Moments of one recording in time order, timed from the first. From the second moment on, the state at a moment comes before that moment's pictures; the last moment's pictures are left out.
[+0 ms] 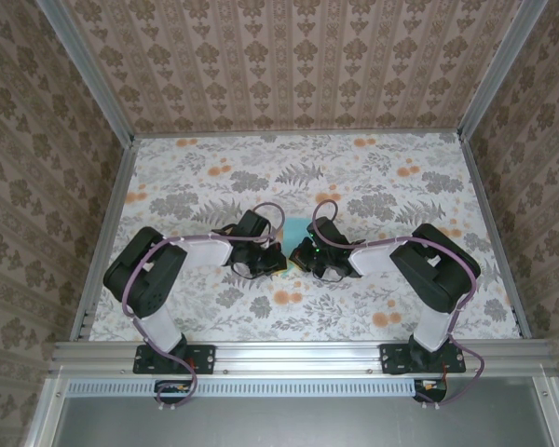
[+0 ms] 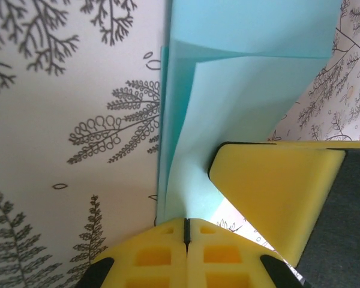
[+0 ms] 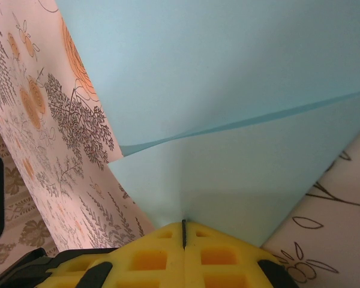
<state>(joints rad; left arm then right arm) -0.69 1.71 0.79 -0.14 0.51 -0.84 0.68 1.78 0.74 0.22 -0.26 1.32</state>
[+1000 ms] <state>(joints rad) -0.70 1.72 0.84 -0.25 0.46 -0.80 0.57 1.78 0.77 0.12 -0.36 1.02</state>
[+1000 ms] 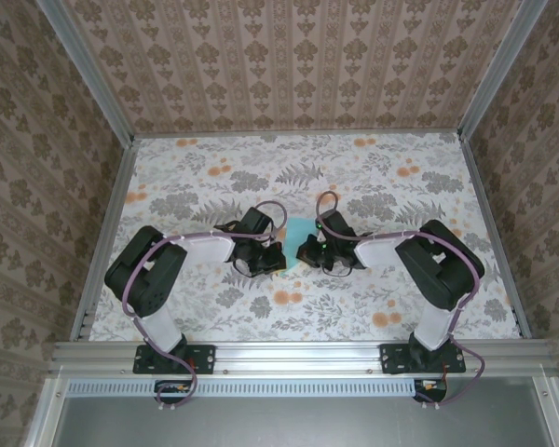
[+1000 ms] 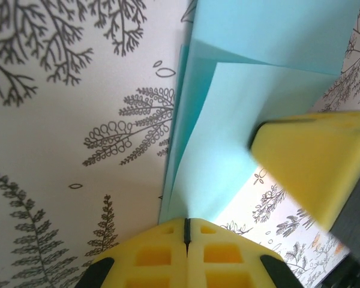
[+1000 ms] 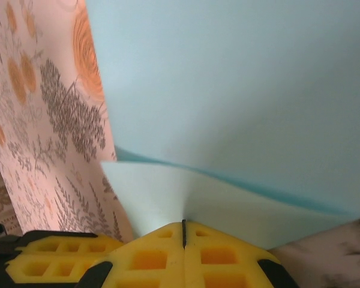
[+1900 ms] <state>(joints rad) -0.66 1.78 0.97 -0.42 0.45 -0.54 0.56 1.76 0.79 0.07 -0.35 0.97</state>
